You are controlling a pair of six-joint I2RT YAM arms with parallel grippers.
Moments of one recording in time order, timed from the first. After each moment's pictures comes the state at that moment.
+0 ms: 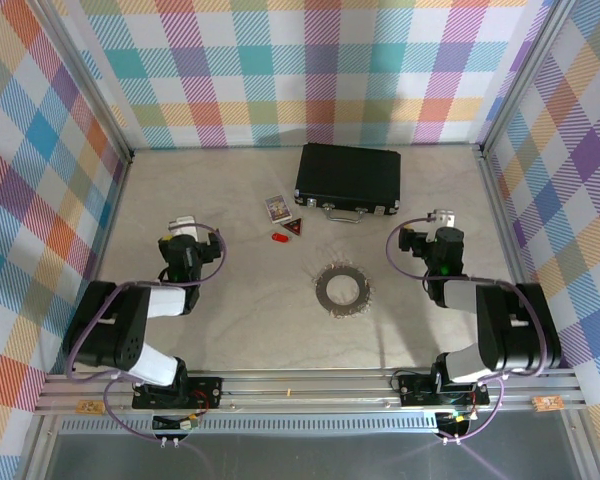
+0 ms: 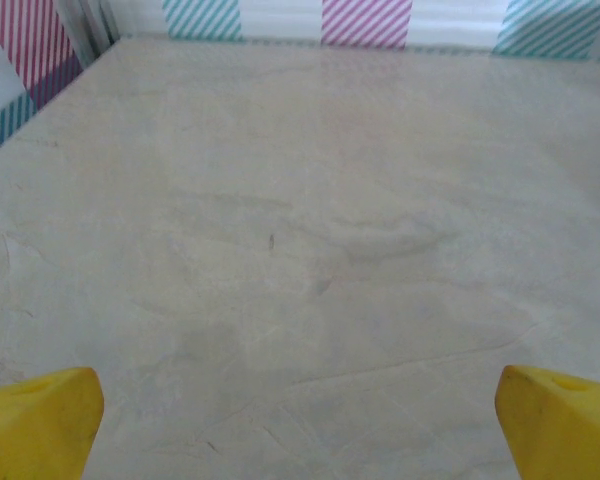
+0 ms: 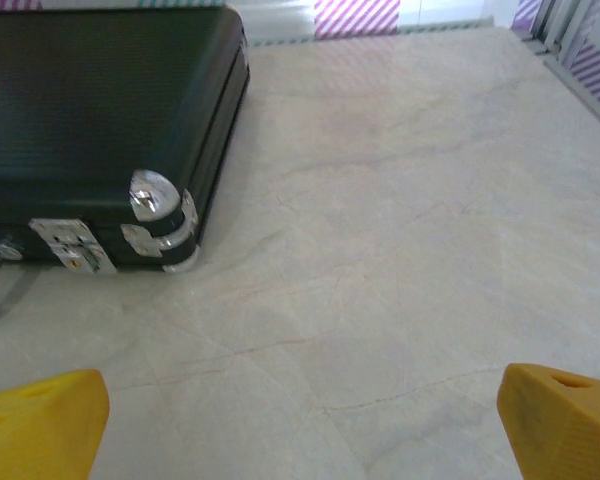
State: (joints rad) left arm -0.12 1.45 0.38 0.71 -0.31 -0.11; right arm 0.05 1.42 0.42 0.60 0.09 0.07
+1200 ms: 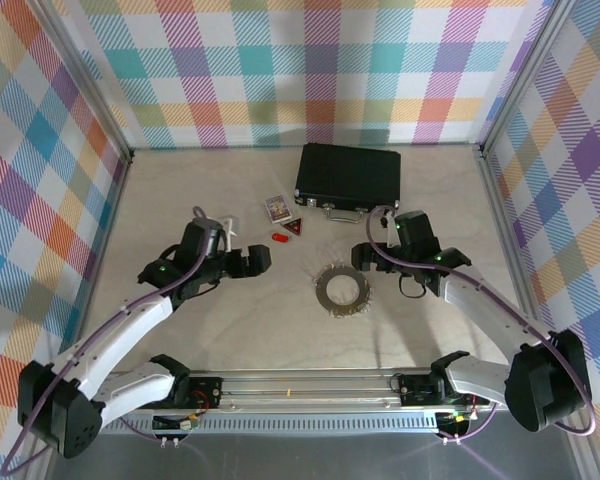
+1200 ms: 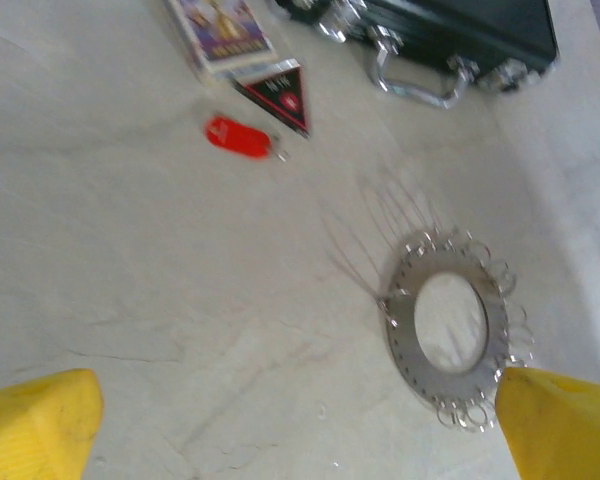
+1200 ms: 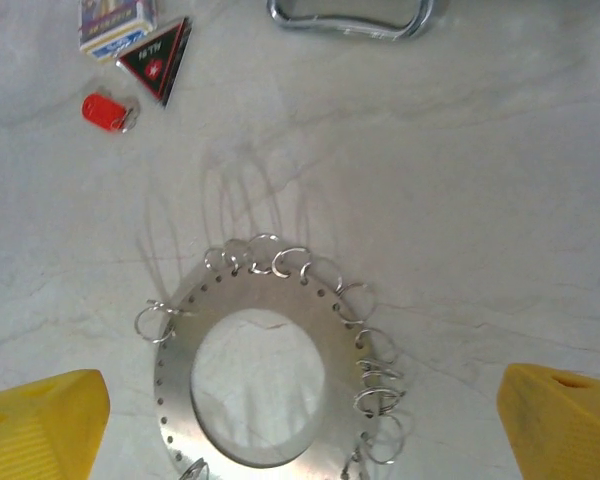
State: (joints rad) left arm -0.50 1.05 0.81 -0.51 0.14 -0.52; right arm 0.41 1.18 0.78 -0.47 -0.17 0.35
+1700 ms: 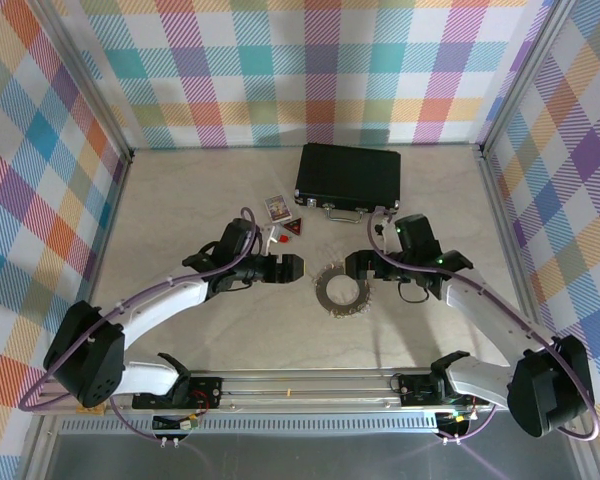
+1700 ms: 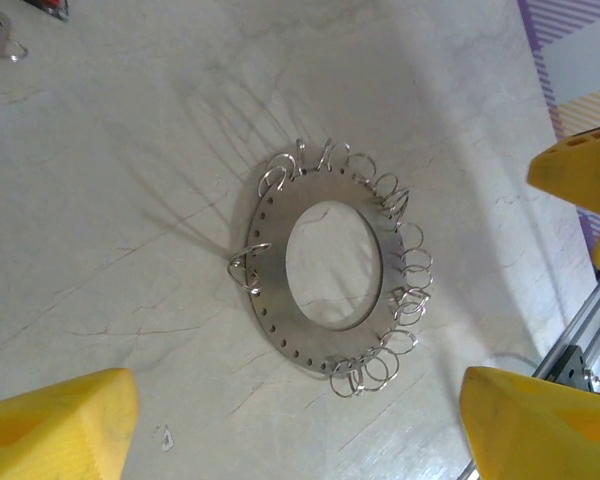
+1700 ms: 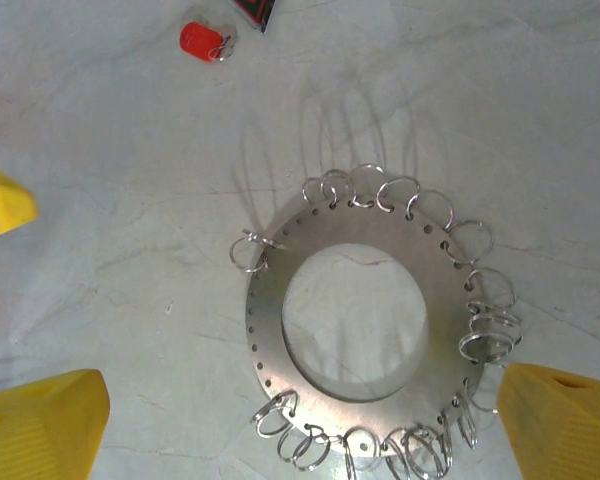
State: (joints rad) left arm -0.61 1.32 0.79 -0.21 0.36 -0.56; right arm 0.43 1.13 0.76 -0.52 -0.35 0.37
